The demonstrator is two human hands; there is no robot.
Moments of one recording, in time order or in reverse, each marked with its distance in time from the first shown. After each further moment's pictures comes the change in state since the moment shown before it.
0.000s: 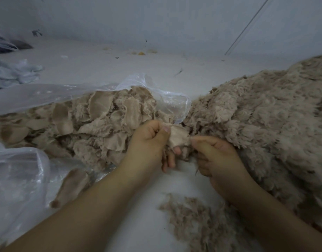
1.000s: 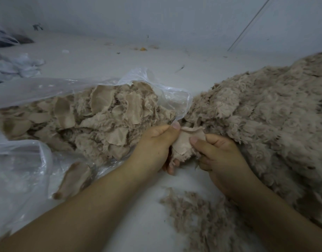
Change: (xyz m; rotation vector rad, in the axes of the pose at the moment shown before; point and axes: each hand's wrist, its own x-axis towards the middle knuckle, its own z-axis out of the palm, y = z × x) left_hand -0.005 -0.004 0.005 -0.029 -0.071 -0.116; right_hand -0.009 -0.004 0.000 0.076 -0.145 -0.066
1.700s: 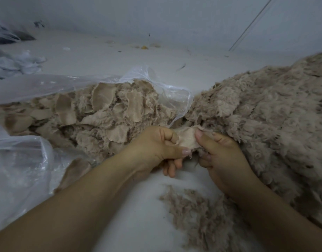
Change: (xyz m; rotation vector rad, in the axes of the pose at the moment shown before) left_hand 0.002 0.004 -0.017 0.054 -0.301 -0.152; right_hand -0.001 -0.004 0.003 0.107 -0.031 -0.010
